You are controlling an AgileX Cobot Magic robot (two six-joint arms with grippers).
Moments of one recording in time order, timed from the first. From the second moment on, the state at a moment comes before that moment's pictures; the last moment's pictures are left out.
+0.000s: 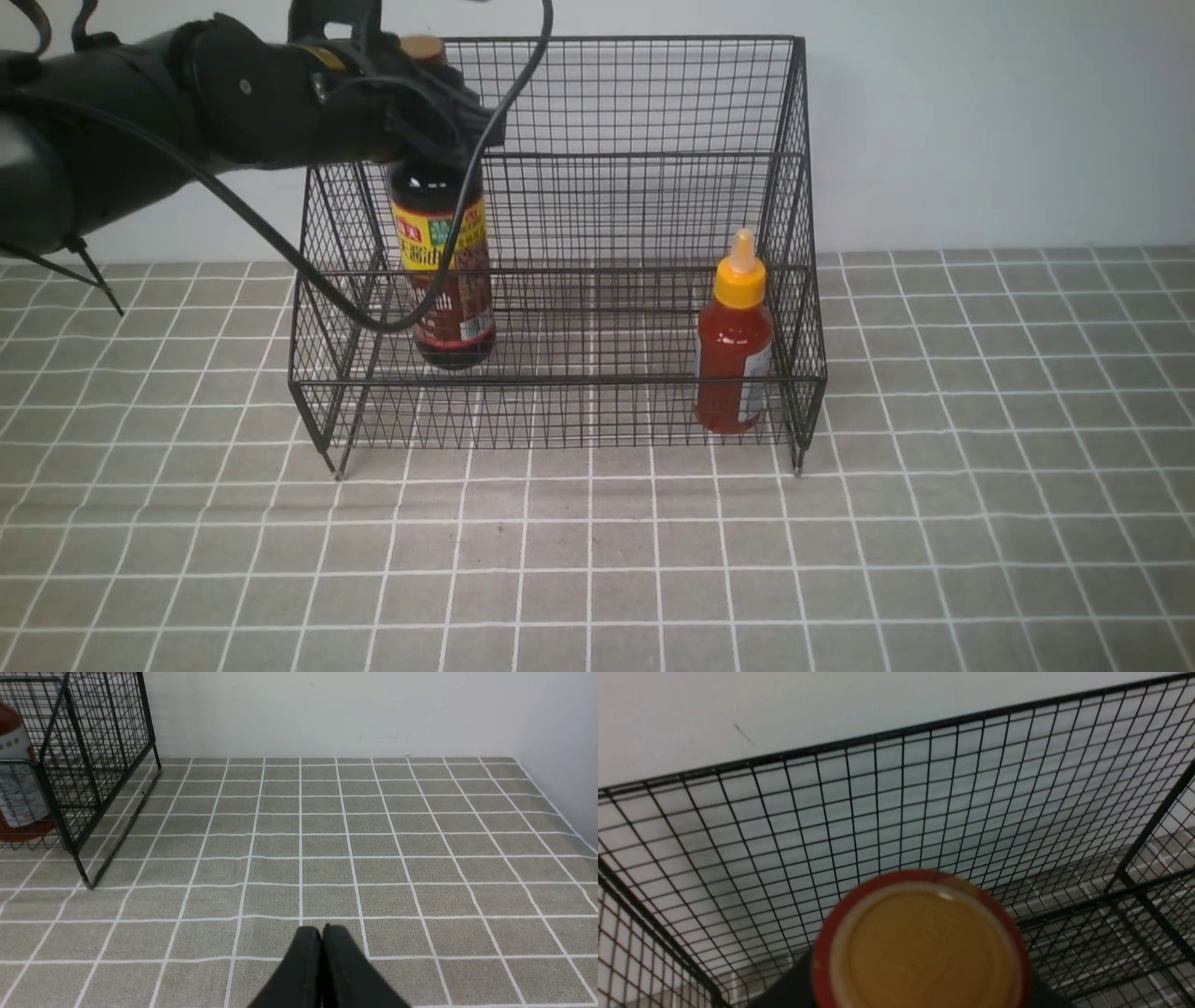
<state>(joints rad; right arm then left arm) 0.00 -0.01 0.02 -0.11 0.40 0.13 -0.27 1.74 -1.40 -0.38 0.19 0.38</state>
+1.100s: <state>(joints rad) 0.00 -0.01 0.02 -0.11 0.40 0.13 -0.27 1.14 -1.25 -0.33 0.71 0.29</state>
